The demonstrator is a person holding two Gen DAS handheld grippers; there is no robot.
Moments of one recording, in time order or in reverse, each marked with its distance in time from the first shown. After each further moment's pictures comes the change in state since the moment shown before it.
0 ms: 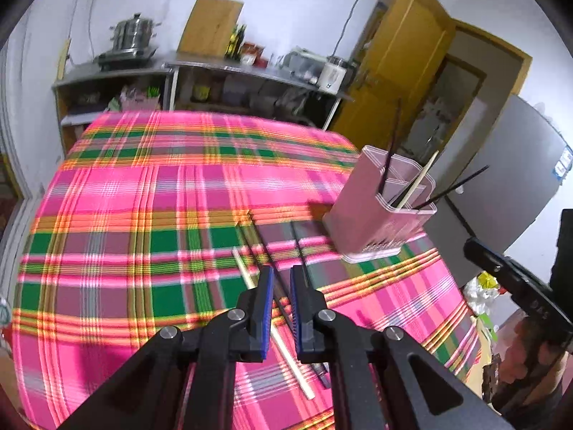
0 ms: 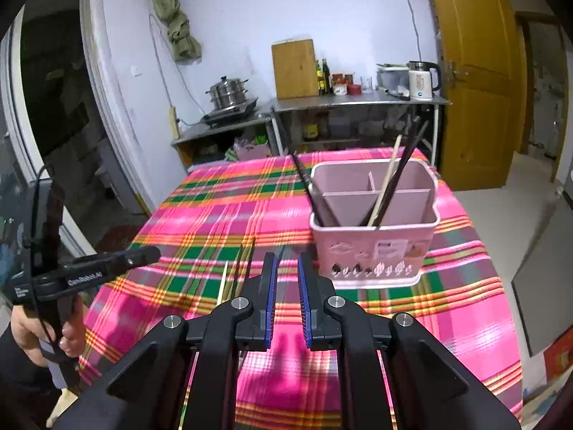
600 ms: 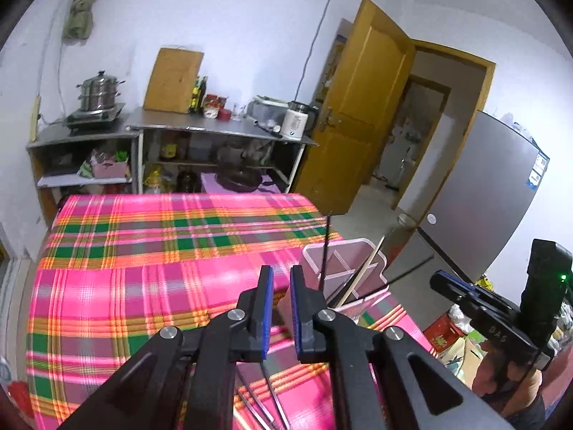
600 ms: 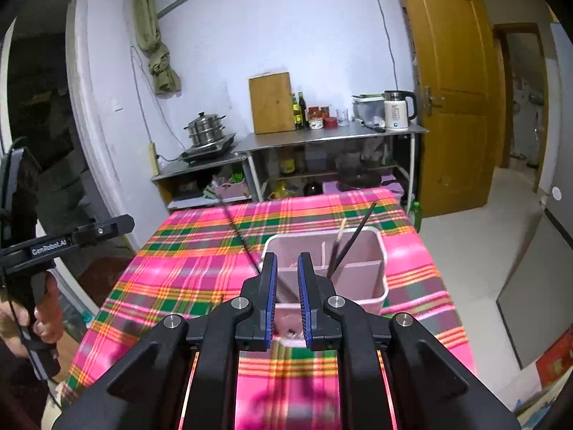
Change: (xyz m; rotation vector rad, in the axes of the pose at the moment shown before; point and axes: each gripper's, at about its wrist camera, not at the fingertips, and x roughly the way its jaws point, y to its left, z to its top) left arm -0.040 -0.060 0.090 0.107 -0.174 -0.087; right arm -0.029 -0.037 0.057 0.037 -0.133 -0.069
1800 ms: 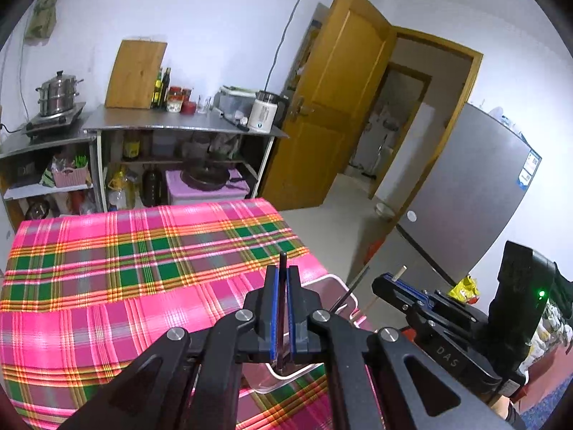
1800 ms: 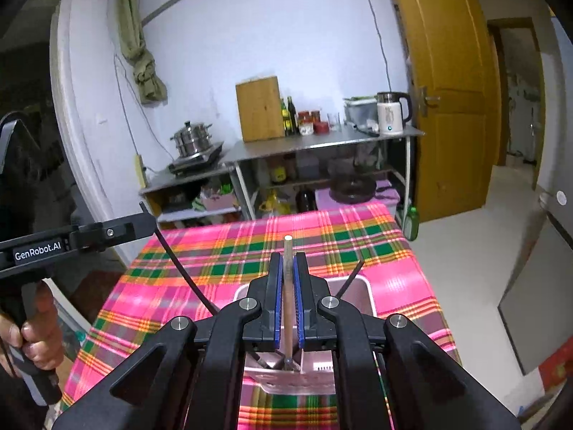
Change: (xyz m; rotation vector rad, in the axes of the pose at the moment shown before) left arm 0.093 -0.056 0.071 0.042 0.064 -0.105; right arm 0.062 -0.034 0.053 0.029 -0.003 -0.026
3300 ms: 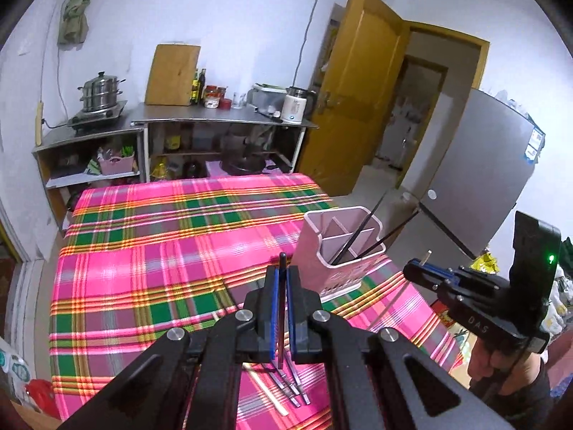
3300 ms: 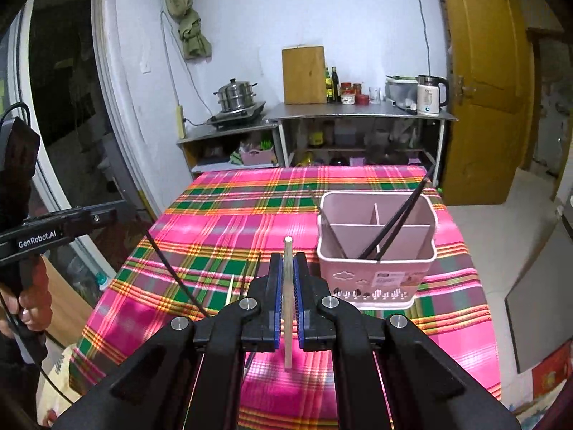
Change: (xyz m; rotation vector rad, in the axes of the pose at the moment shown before) left arm -0.134 0.024 -0.095 0.018 -0.003 0.119; right arm -0.064 0.072 -0.077 -0.109 0.103 0.085
